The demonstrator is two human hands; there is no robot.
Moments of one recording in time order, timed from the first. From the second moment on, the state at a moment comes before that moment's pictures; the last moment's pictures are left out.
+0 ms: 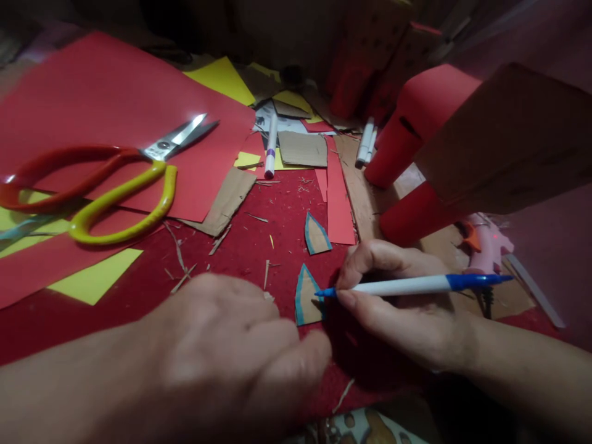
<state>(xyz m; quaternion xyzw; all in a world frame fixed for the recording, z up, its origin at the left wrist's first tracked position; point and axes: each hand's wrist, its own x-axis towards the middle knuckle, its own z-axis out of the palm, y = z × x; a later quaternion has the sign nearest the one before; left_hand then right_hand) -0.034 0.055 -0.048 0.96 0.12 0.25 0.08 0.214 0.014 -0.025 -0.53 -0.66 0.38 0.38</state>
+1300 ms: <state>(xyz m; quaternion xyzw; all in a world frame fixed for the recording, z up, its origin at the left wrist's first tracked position) -0.026 0.027 -0.072 0.96 0.15 0.21 -0.07 0.211 0.018 -0.029 -0.45 -0.73 0.39 0.34</state>
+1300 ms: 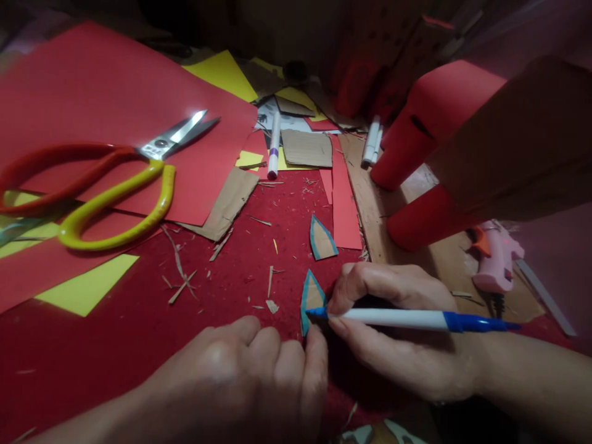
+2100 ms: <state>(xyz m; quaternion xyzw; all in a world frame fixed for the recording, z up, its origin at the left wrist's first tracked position) -0.025 0.027 -0.071 0.97 0.15 0.20 -0.05 0.215 0.015 -0.031 -0.48 -0.70 0.40 0.34</state>
